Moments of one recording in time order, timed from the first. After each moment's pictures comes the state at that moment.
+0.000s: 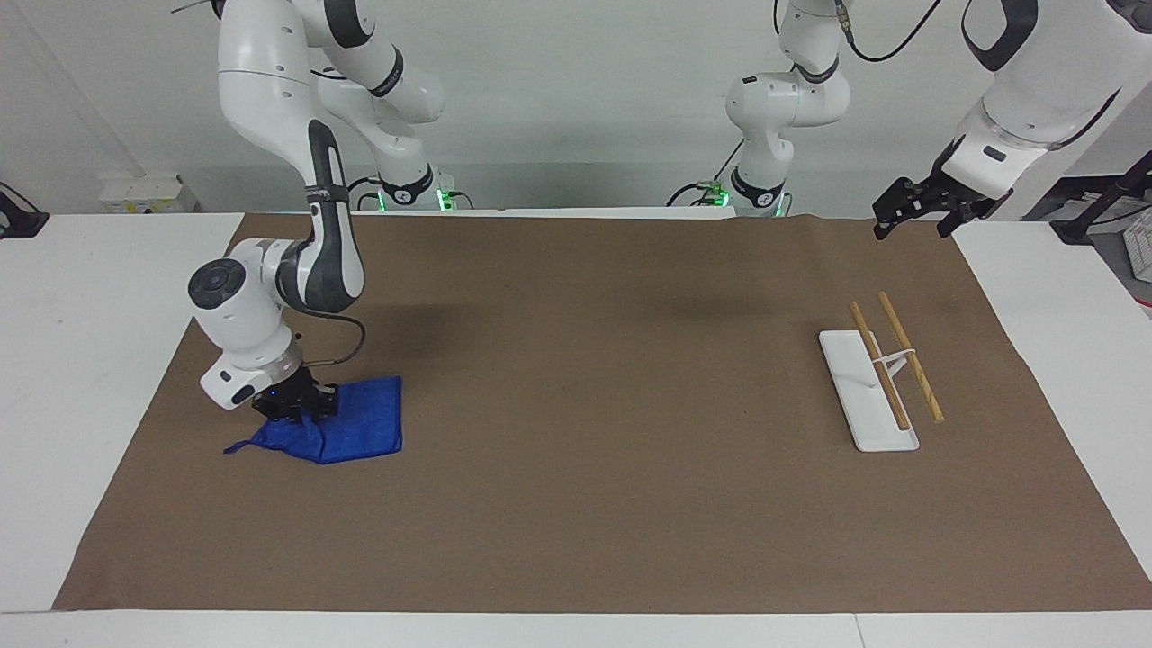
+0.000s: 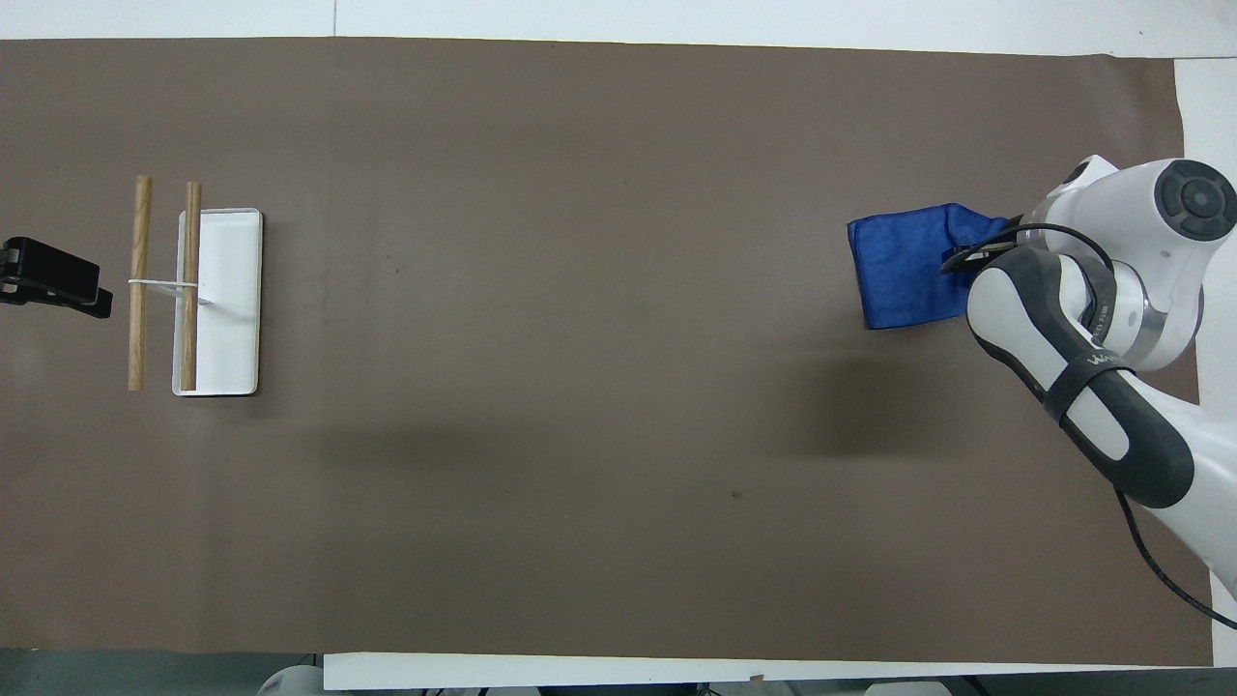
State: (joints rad) left arm -0.05 -0.05 -0.04 -1.60 -0.01 1.42 -0.04; right arm -0.11 0.36 0.00 -1.99 0.03 2.41 -0.21
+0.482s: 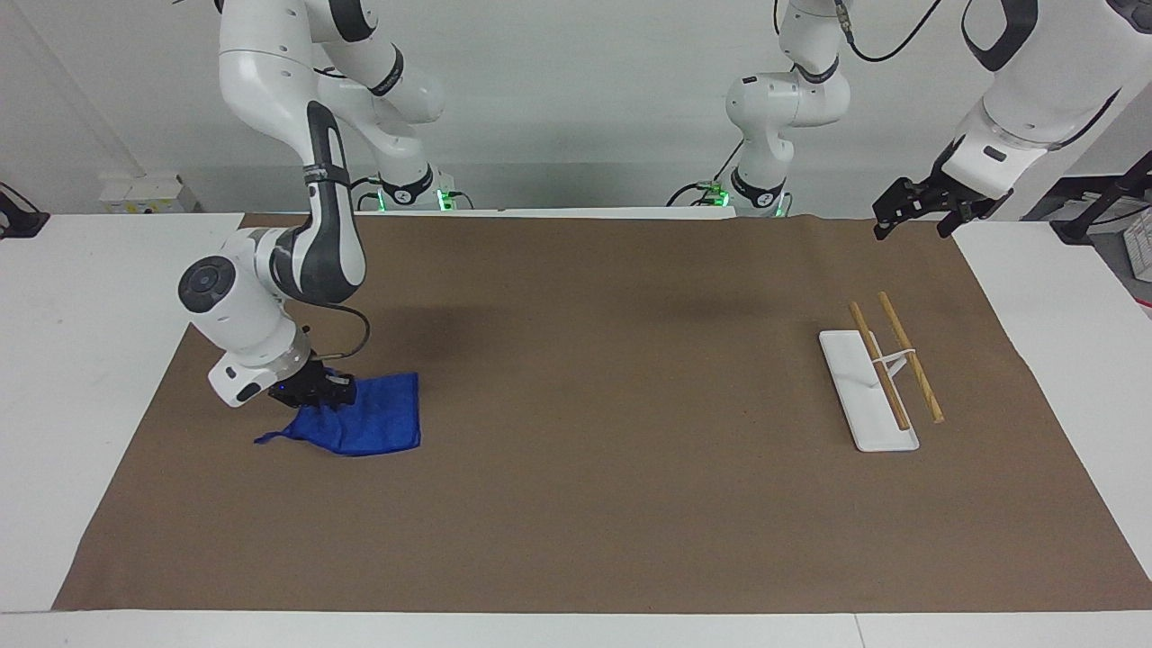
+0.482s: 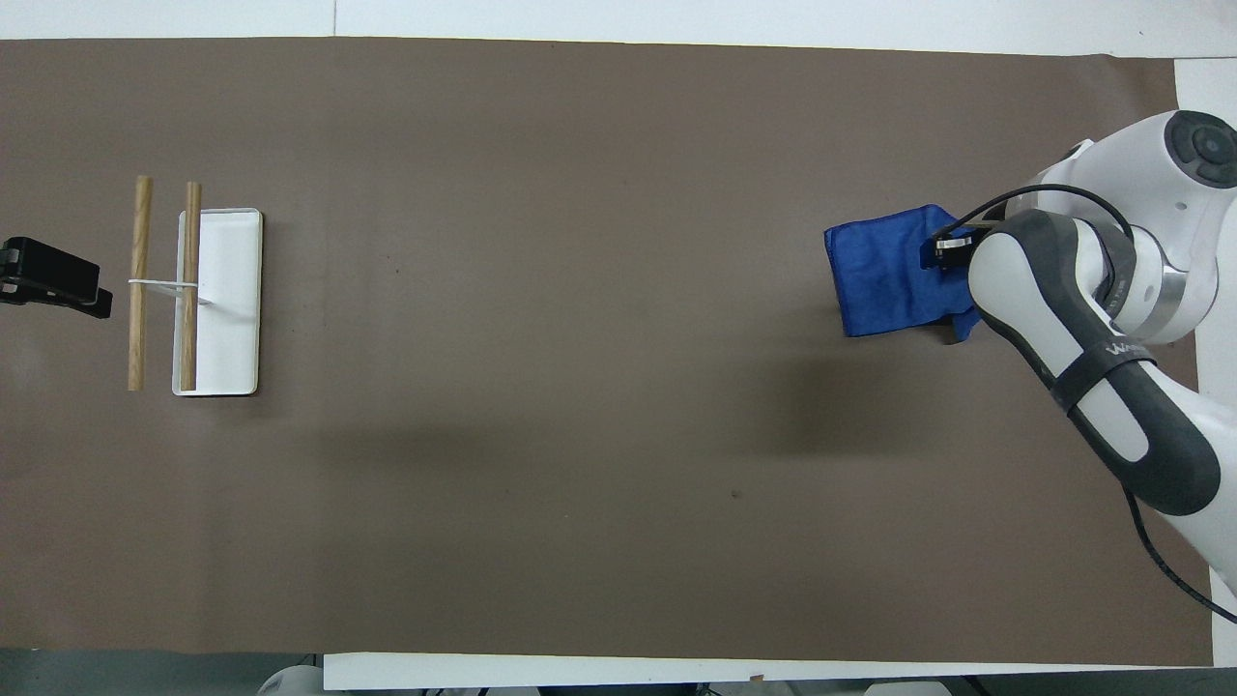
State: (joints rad) left arm -0.05 -0.05 -0.04 -1.60 -0.01 1.42 -0.04; right arm -0.11 0.32 0.09 -1.89 0.07 2.13 0.02
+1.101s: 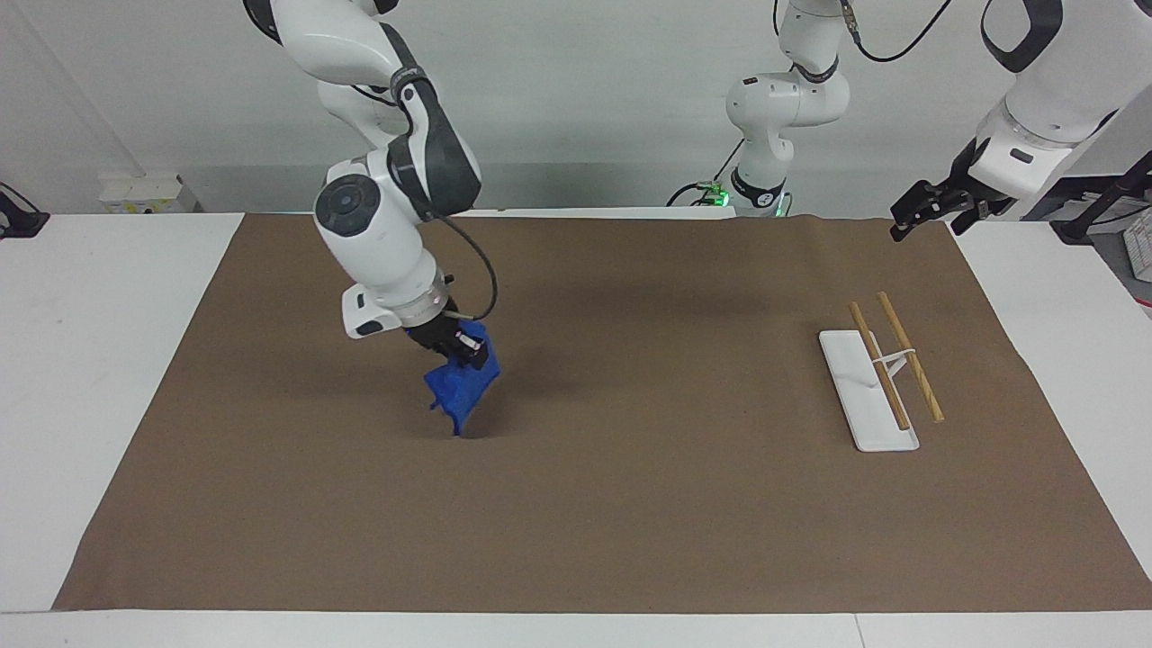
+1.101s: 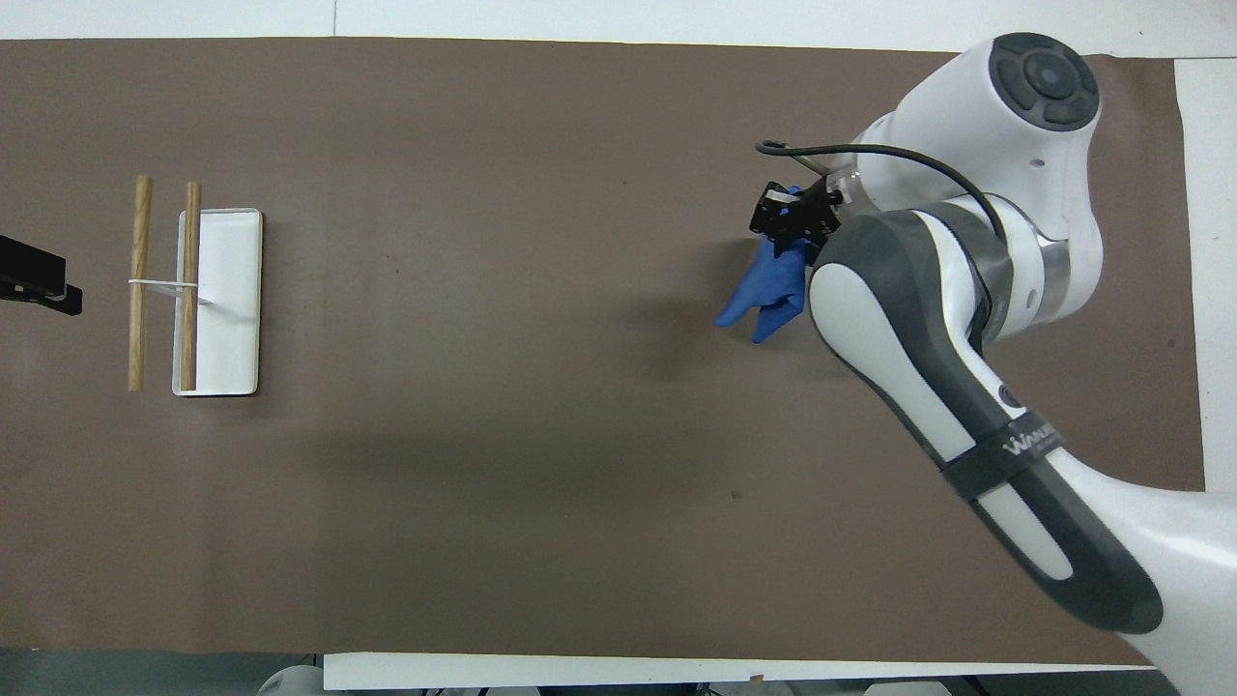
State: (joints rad) left arm 0.00 -0.05 -0.04 -1.63 -0.05 1.45 -0.27; right arm -0.11 0.28 0.49 -1.68 0.13 1.98 0.94
